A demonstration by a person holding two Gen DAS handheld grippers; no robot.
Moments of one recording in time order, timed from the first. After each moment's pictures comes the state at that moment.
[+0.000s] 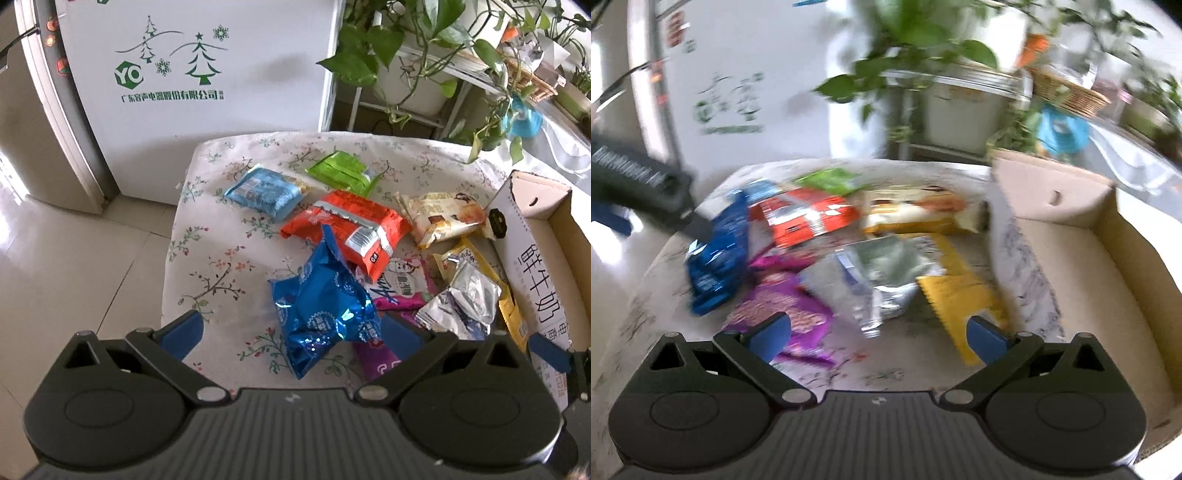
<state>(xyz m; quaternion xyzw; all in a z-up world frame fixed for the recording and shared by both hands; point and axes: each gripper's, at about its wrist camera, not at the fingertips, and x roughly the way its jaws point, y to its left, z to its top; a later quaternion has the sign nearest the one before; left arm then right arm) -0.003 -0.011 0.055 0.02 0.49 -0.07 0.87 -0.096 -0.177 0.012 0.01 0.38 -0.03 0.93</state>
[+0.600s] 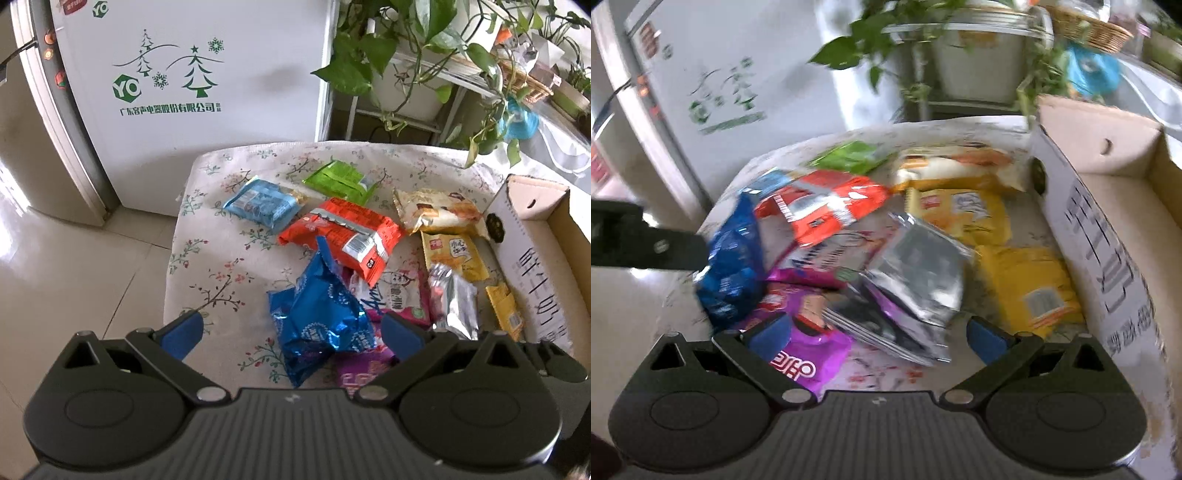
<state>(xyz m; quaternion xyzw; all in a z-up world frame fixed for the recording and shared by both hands) -0.004 -0.013 0.062 0.02 0.47 -0.08 0.88 -0.056 -0.168 -0.002 0.09 0.44 0.02 0.89</state>
